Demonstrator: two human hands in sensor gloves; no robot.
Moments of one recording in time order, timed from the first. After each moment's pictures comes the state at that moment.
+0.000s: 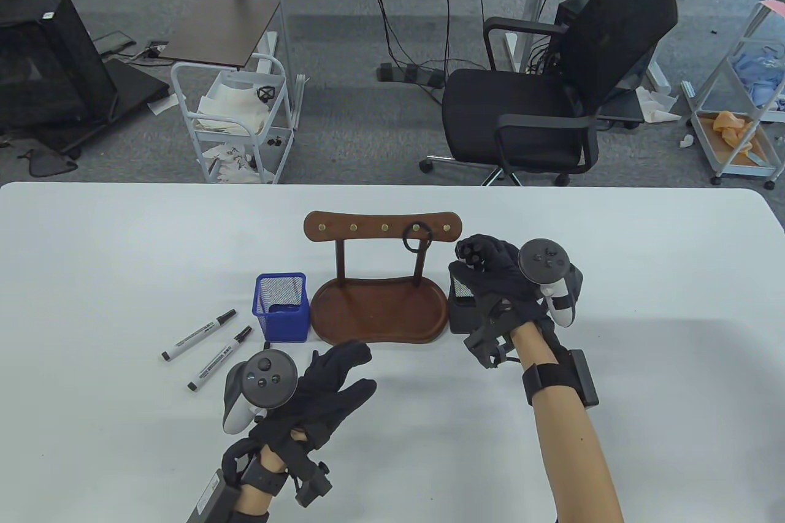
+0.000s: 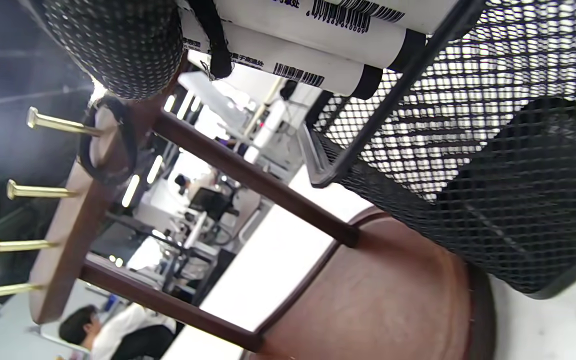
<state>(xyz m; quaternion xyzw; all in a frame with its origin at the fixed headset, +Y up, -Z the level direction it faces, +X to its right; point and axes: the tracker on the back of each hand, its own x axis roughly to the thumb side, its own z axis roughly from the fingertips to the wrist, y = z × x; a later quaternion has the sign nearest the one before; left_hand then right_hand) -0.156 -0.713 -0.308 -0.09 -0.25 0.47 0.84 0.177 -0.689 -0.470 0.04 0.06 0.87 0.48</state>
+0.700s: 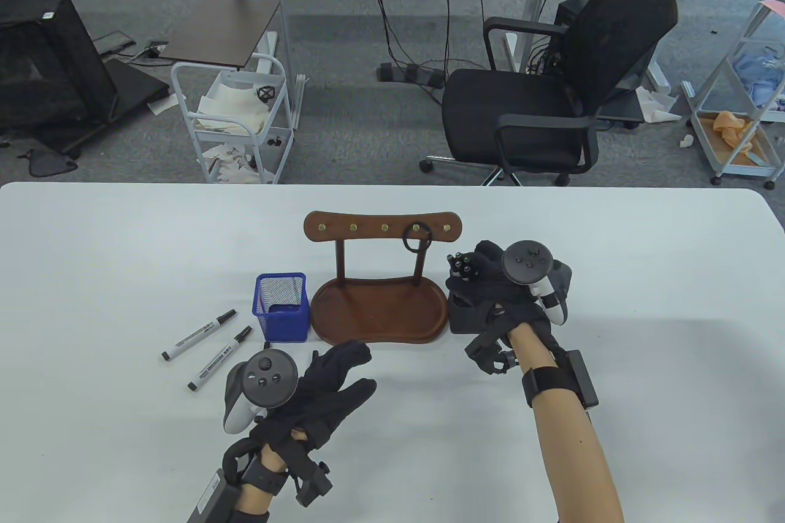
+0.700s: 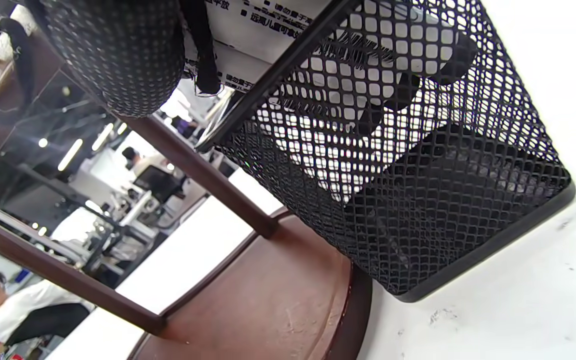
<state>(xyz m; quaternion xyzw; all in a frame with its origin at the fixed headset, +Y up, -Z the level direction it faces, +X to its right) -0.156 -0.714 -0.308 -0.09 -0.24 0.47 0.84 0.172 -0.696 -0.470 0.01 0.08 0.92 0.39</state>
